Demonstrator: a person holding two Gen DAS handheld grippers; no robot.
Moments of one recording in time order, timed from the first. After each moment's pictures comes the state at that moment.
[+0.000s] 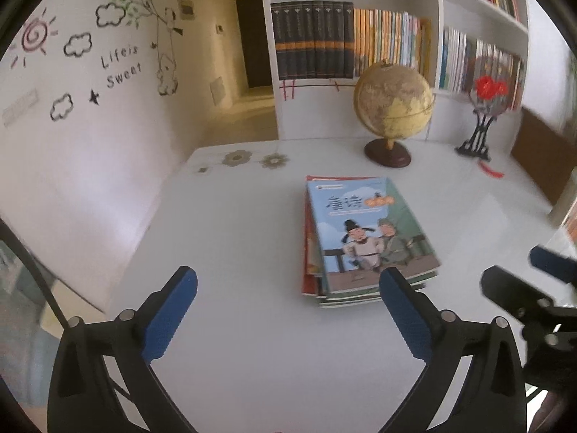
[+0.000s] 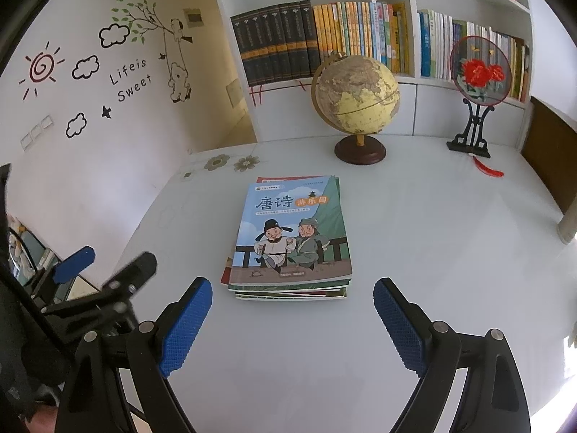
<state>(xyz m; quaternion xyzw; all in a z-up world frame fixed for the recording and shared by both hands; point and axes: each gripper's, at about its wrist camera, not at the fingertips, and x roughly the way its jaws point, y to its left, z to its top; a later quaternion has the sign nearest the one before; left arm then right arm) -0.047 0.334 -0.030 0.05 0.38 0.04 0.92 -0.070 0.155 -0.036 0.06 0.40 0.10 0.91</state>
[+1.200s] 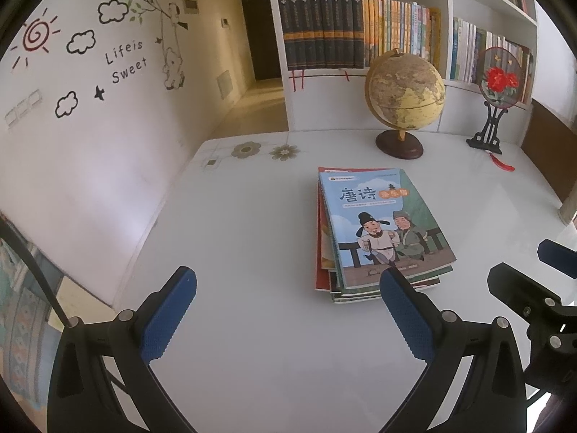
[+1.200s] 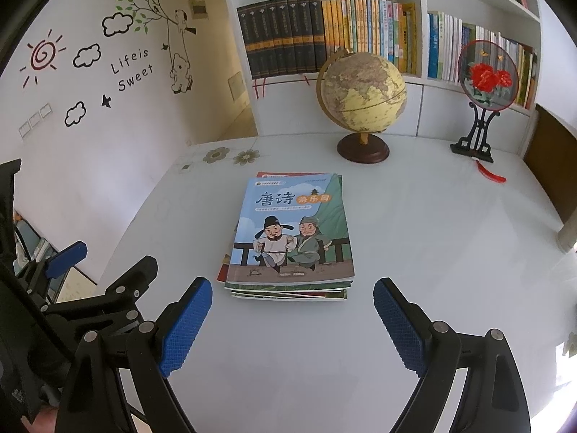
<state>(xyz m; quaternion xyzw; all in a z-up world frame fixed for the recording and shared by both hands) -0.037 0.345 -0.037 0.05 0.39 0.04 0.92 -0.062 0.165 -0.040 0.04 0.41 0.10 0.91</state>
